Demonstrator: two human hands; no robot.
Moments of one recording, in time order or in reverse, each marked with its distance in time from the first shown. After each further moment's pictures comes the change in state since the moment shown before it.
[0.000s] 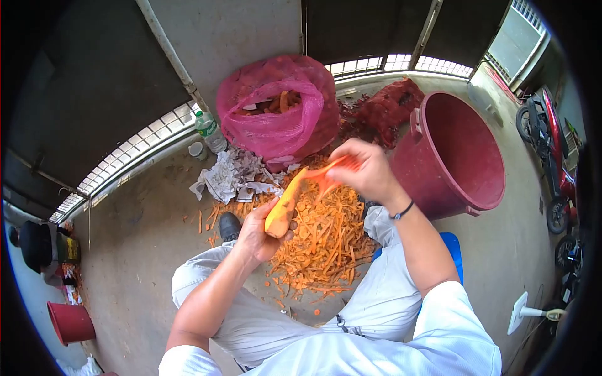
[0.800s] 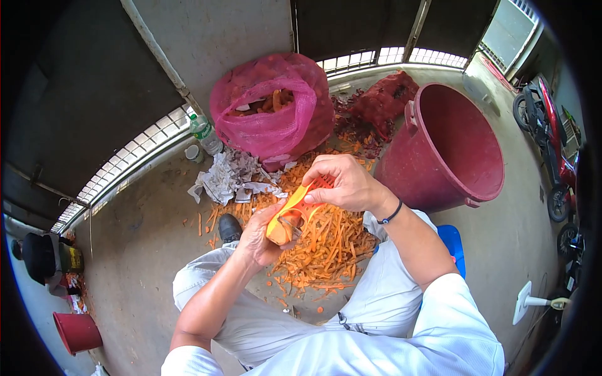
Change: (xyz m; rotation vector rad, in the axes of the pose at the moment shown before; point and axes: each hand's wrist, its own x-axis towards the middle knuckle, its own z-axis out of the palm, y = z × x) left_hand -0.006 -0.006 0.007 0.089 -0.103 -0.045; right_hand -0.001 -0.020 0.018 -0.068 -0.285 -0.084
